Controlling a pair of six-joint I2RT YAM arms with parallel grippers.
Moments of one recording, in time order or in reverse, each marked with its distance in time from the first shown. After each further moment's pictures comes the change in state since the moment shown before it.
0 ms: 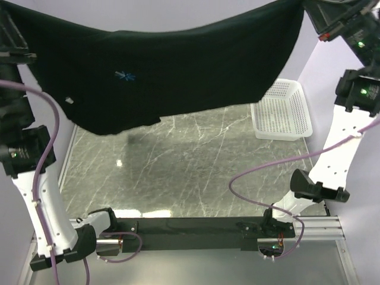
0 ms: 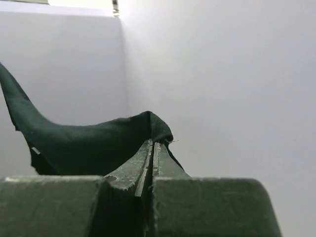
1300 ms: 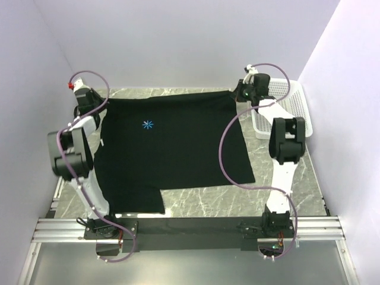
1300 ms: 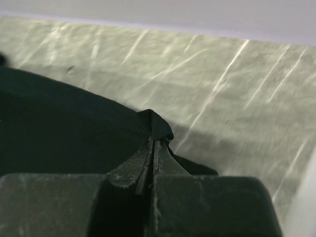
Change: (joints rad) left arm -0.008 0.758 -0.639 0.210 0.028 -0.126; right arm 0.312 0.505 -0.818 -0.028 0.475 -0.619
